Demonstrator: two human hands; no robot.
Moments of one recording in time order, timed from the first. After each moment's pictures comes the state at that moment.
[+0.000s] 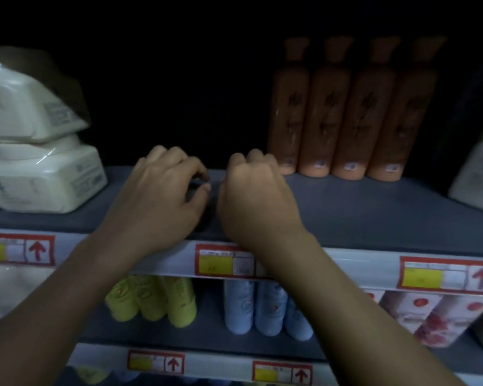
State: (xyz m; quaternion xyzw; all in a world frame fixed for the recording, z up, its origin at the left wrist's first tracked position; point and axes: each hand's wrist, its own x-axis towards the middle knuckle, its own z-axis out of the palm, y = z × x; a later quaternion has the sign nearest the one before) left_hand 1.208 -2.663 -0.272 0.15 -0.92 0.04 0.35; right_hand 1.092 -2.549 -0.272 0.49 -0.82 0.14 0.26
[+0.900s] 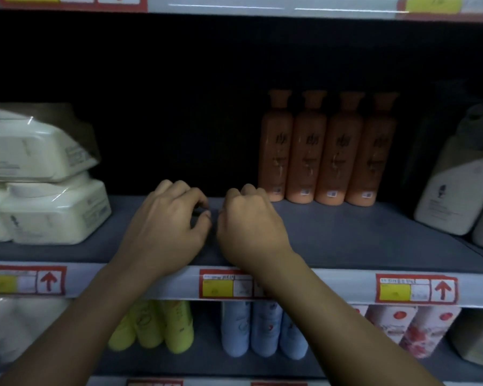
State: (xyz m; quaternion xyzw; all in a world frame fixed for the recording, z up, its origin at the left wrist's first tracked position) left_hand 1.206 -2.668 -0.276 0.15 -0.91 0.00 0.38; right_hand 1.100 -2.544 -0.266 0.48 -0.83 0.19 0.22
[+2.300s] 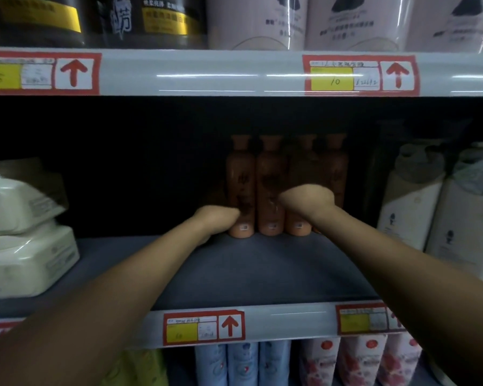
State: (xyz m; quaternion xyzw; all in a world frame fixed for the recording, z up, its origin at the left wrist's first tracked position) left_hand 1.061 -2.633 -0.222 0.24 -0.83 -0.46 0.20; right_hand 0.982 -2.469 -0.174 0.28 -0.90 0.34 0.07
